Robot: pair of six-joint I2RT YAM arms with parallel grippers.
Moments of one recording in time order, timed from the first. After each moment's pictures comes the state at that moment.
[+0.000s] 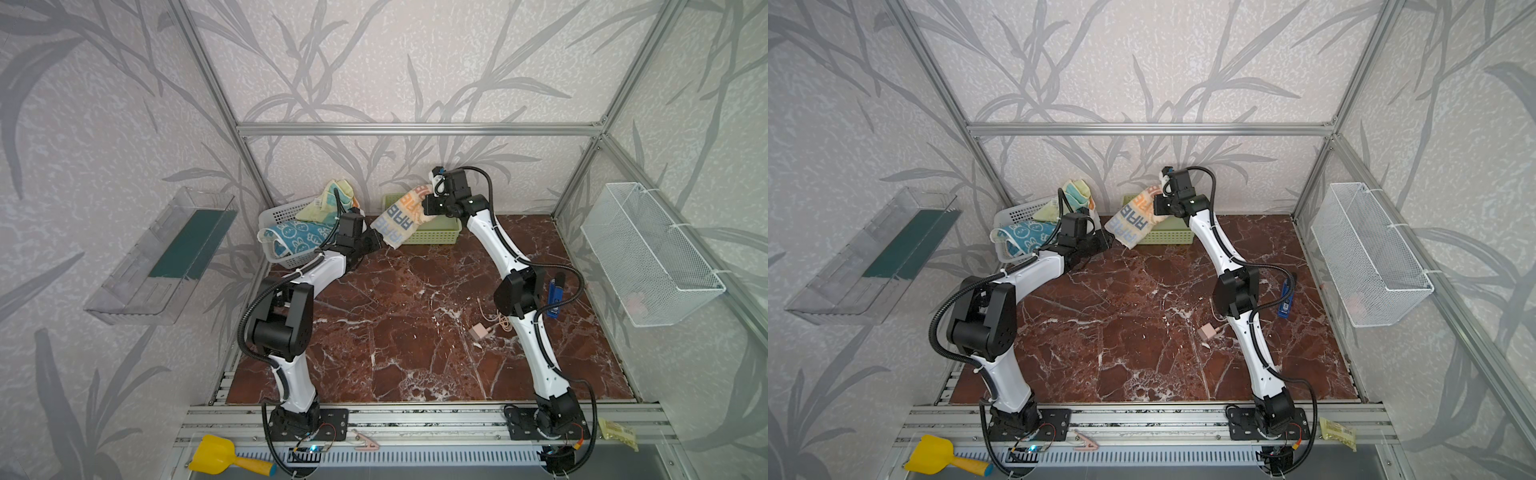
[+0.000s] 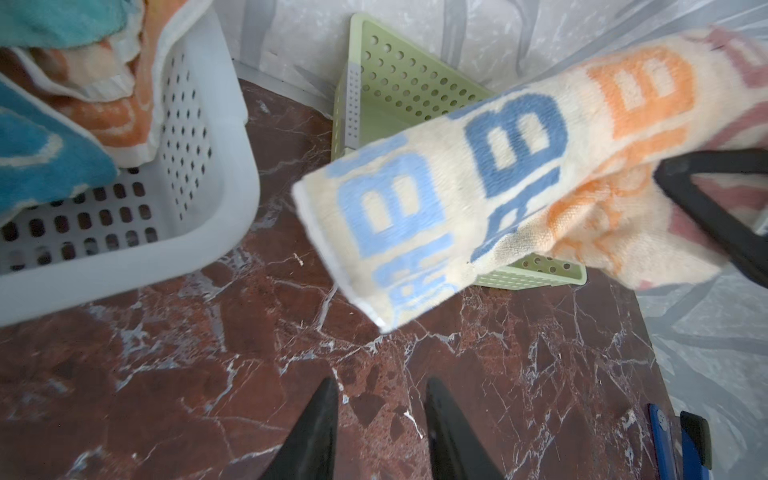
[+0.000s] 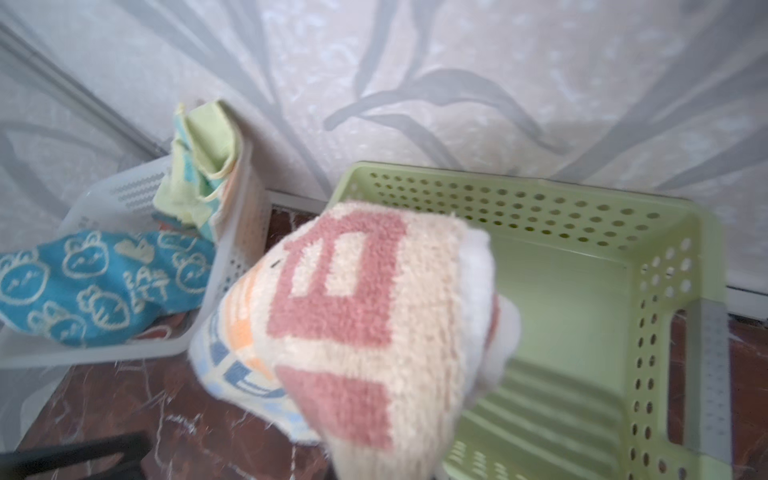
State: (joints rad) left arm -0.24 1.86 1.30 -0.03 0.17 -0.55; right arm 0.36 2.60 2.71 -0.68 -0.23 0.28
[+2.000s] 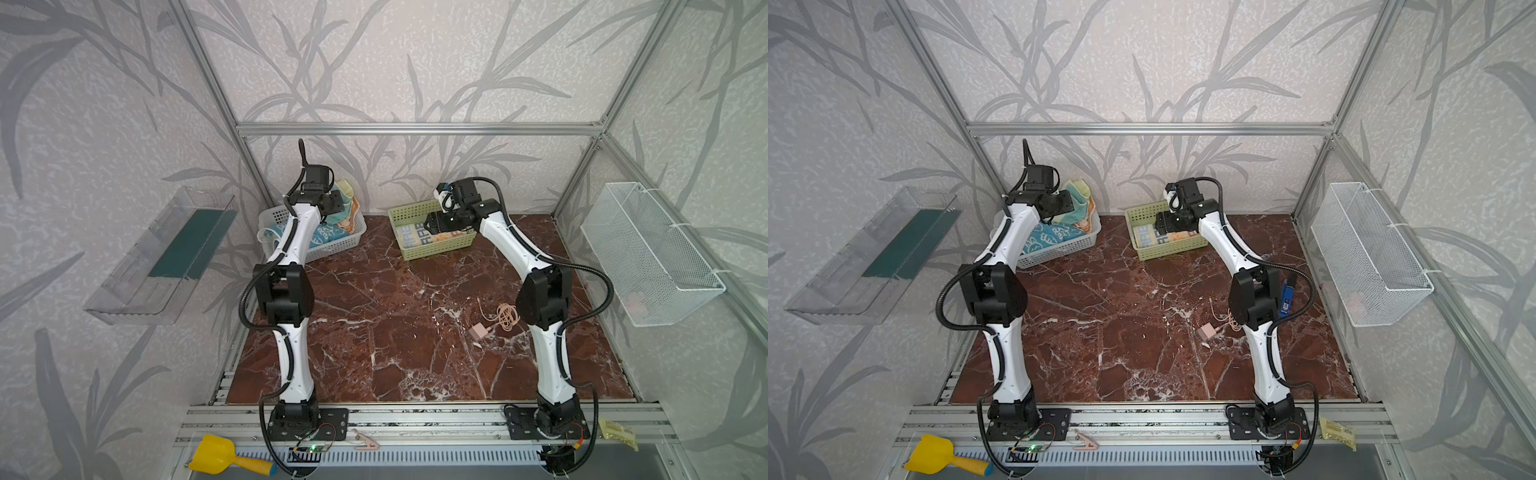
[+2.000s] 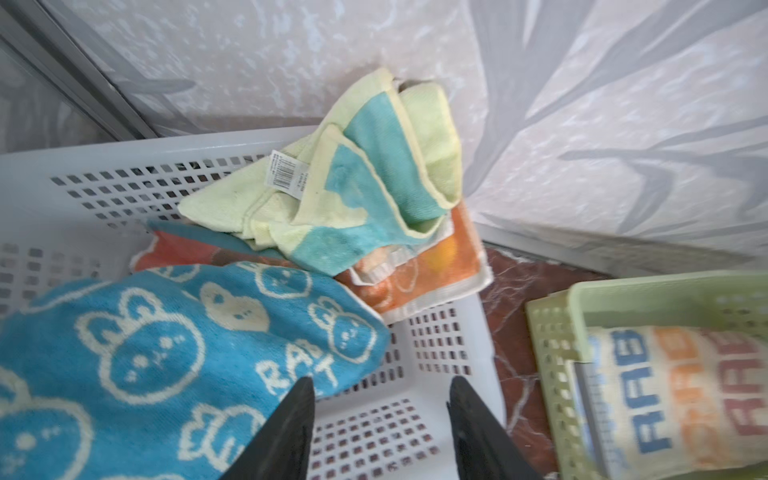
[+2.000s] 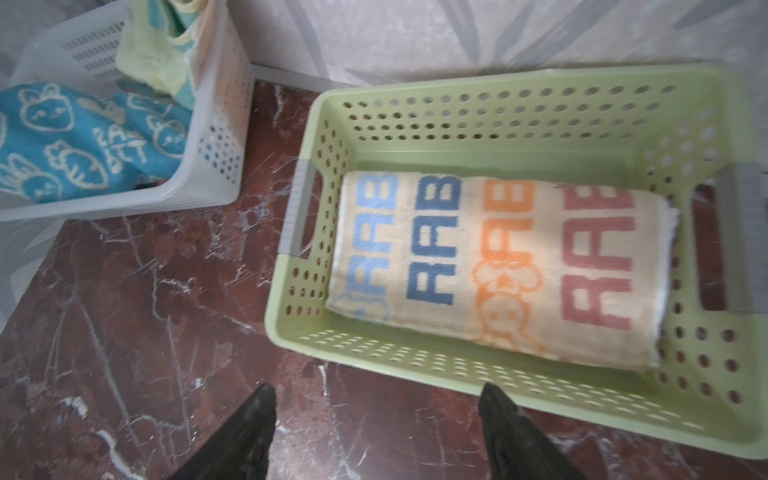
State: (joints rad) left arm -0.01 2.25 2.27 -0.79 -0.05 -0.24; right arm 0.40 2.21 2.12 -0.72 -0.25 0.14
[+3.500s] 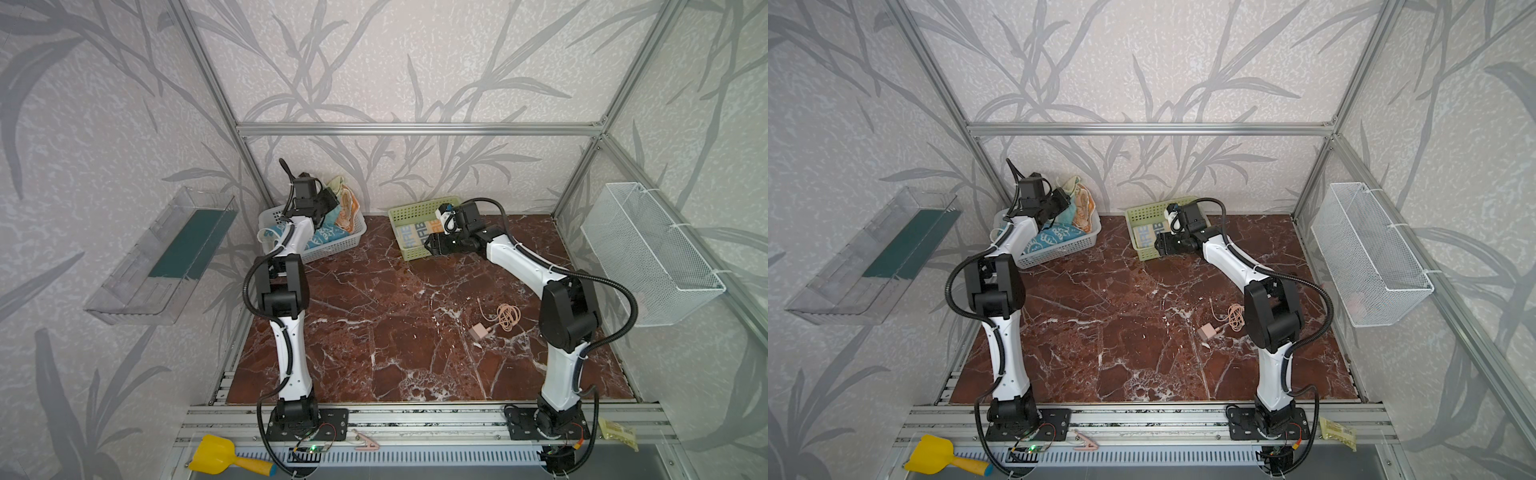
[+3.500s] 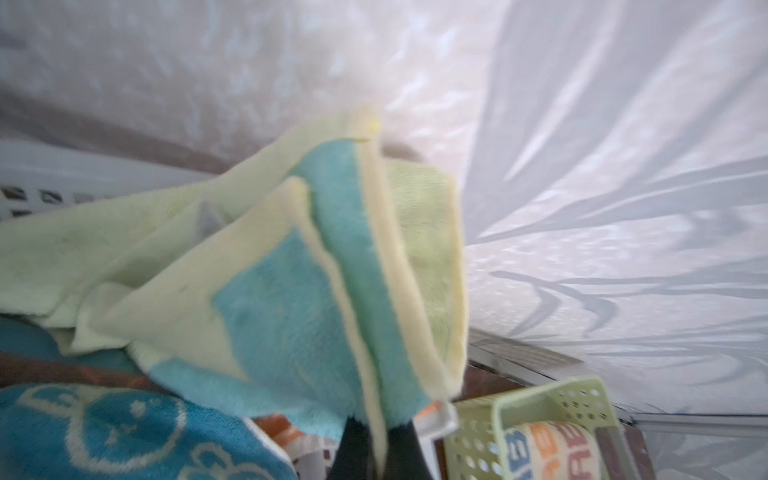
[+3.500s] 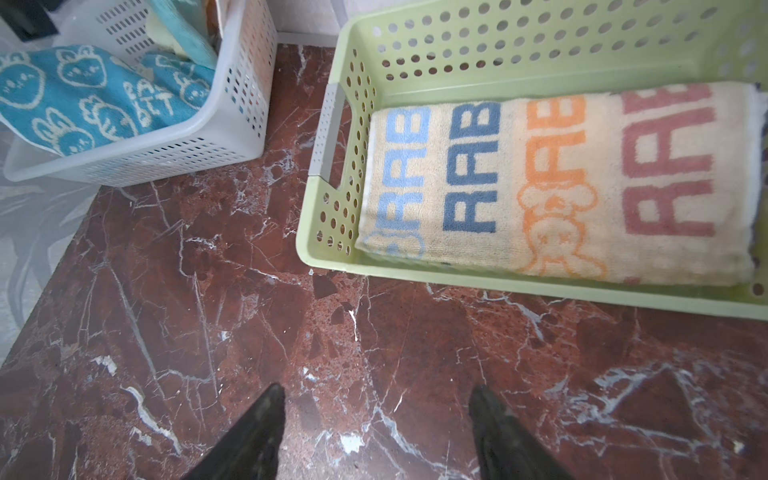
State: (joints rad) left arm 0.08 2.22 1.99 -0.18 0.27 -0.57; right arm 0.44 1.94 1.63 -0.45 -0.24 0.22
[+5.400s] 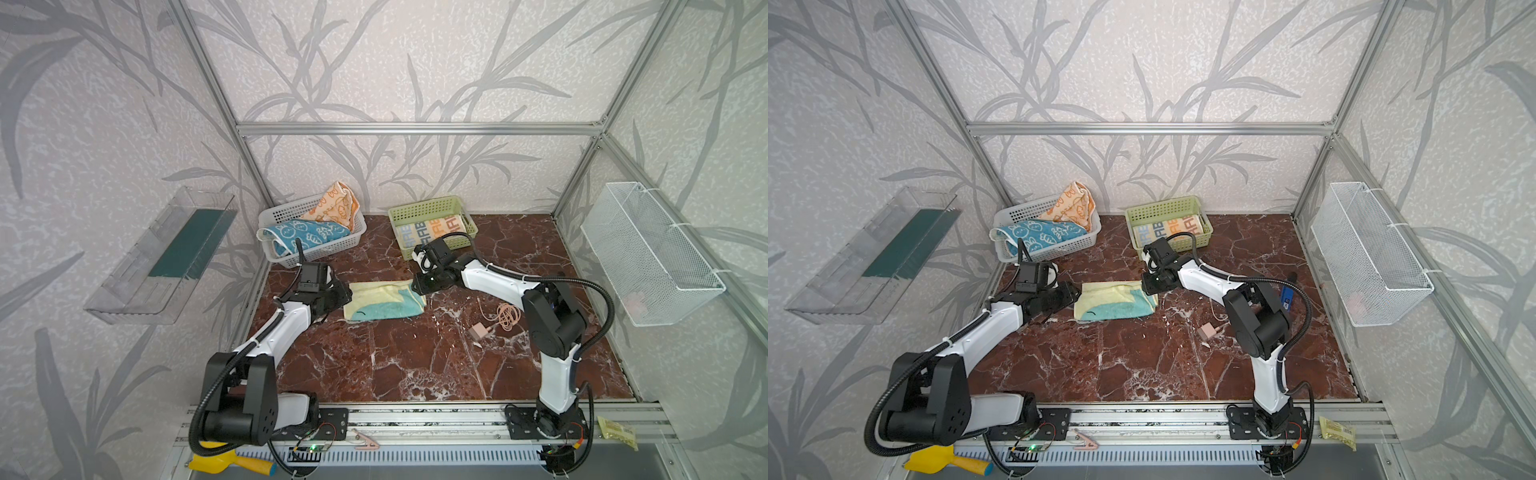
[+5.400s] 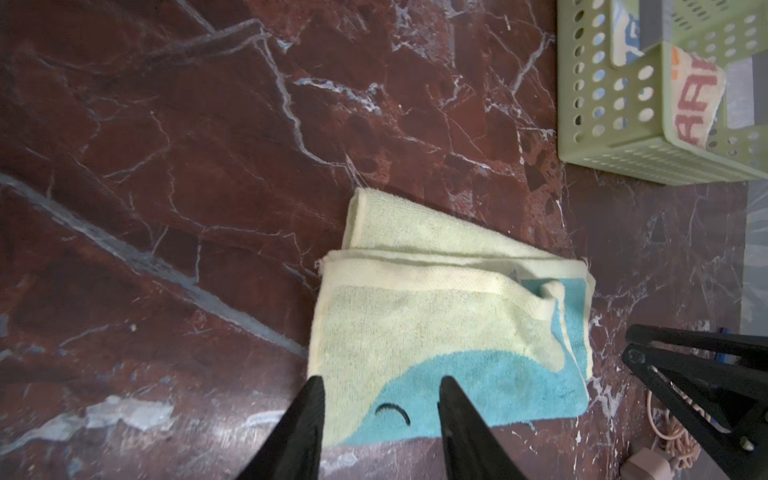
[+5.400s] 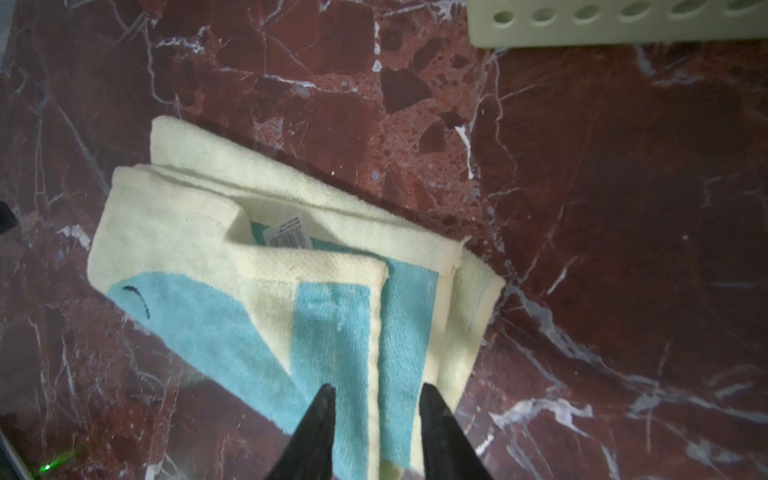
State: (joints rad) left arm -0.04 1.36 0.72 -0.31 0.25 -0.55; right arm 0.64 2.01 1.45 -0.45 -0.22 0.32
